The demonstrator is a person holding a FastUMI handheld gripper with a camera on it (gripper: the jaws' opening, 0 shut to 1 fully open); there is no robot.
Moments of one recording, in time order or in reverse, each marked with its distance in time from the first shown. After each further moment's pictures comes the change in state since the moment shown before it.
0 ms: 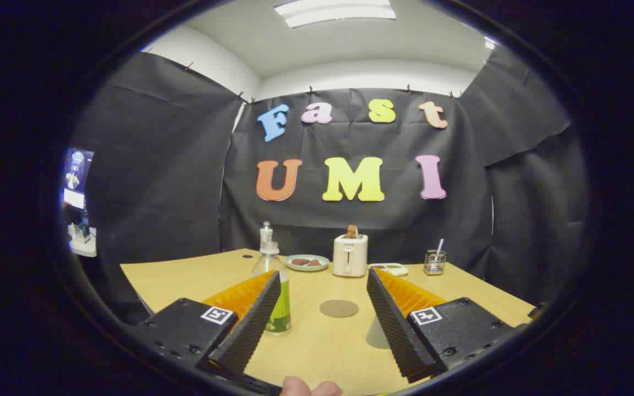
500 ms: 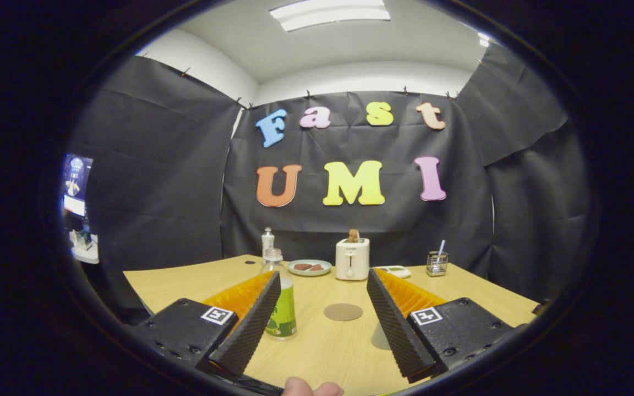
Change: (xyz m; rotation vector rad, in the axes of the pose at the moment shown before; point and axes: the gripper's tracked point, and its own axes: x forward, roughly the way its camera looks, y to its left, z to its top) arm 0.001 0.002 0.001 0.021 -0.009 -0.007
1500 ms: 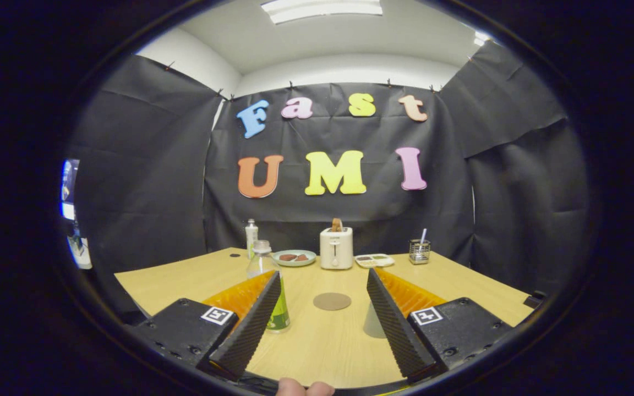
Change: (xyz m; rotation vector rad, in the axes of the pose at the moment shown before) arm -0.014 -0.003 -0.007 0.024 0.071 -0.126
